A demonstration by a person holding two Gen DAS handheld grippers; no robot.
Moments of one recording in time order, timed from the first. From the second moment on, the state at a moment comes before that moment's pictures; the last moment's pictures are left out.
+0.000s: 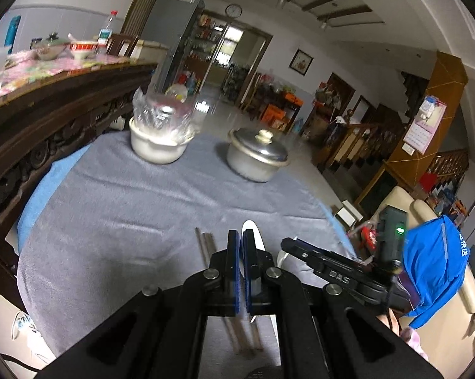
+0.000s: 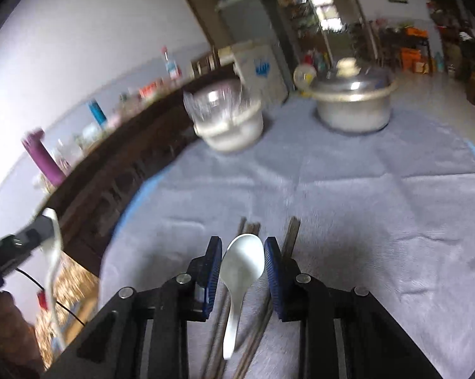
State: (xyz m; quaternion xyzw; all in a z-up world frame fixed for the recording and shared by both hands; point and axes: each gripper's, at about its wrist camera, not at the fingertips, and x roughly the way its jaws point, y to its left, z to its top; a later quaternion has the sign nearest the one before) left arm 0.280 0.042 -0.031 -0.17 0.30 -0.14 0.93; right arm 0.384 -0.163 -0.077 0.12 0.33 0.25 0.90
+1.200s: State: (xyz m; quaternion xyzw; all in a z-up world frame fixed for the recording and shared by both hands) left arm 0.227 -0.009 -0.065 -0.09 0.30 -0.12 0.94; right arm 0.202 -0.178 -0.043 0.09 0.24 0.25 0.93
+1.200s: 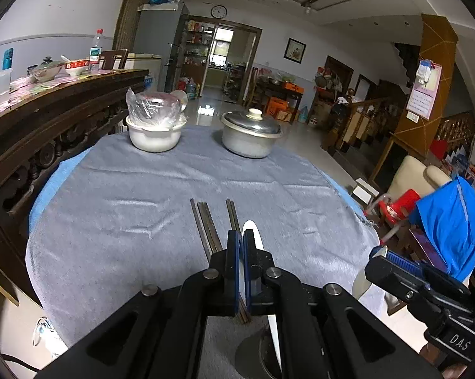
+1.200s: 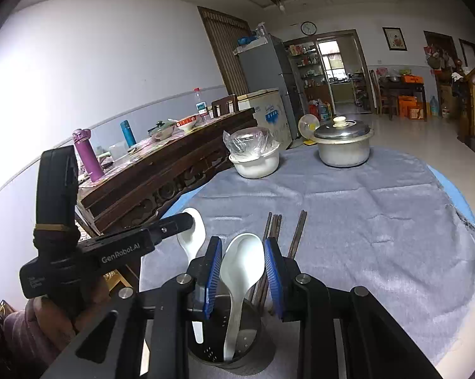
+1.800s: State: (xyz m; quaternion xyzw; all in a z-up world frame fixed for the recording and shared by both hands) left arm 0.220 -0.001 -0.068 -0.08 0.30 -0.13 0.94; right arm 0.204 -0.191 -0.046 0.13 0.26 0.24 0.93
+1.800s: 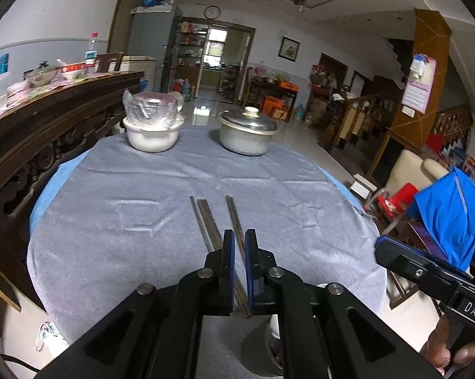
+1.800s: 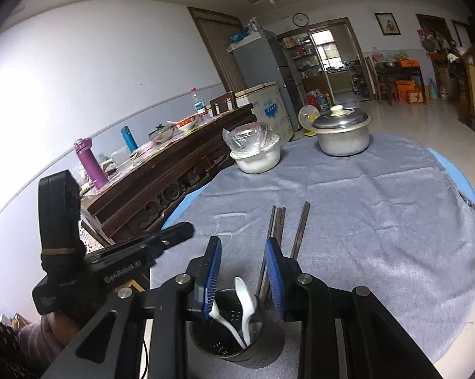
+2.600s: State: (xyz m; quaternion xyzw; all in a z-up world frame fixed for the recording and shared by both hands) left arm 0.285 0.034 -0.113 -0.11 0.40 -0.11 0.90; right arm 0.255 -0.218 -0.081 0.20 0.32 0.22 0.90
